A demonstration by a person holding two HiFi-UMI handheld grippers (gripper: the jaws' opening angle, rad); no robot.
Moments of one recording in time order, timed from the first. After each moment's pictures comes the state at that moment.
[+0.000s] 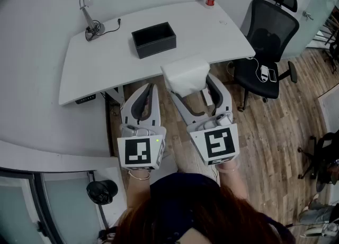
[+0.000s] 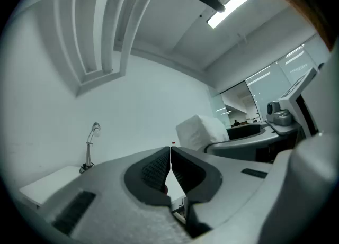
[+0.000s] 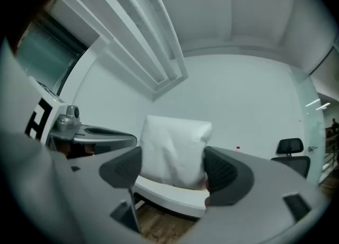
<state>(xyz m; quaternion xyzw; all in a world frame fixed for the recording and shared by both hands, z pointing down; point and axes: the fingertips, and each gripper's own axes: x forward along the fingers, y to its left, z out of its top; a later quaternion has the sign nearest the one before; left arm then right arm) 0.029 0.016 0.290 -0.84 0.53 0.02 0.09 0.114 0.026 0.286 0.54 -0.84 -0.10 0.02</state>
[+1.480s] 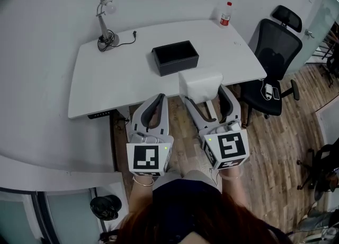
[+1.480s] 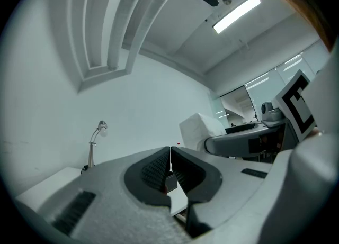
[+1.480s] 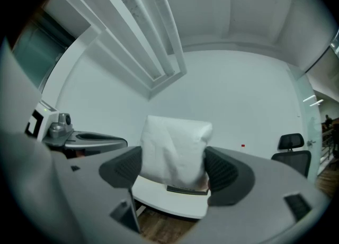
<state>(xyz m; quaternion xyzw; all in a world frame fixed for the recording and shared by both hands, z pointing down) -0.055 -0.035 0.291 -0.86 0.51 0.03 0.08 0.046 -0.031 0.278 0.57 -0.82 -0.07 0.01</state>
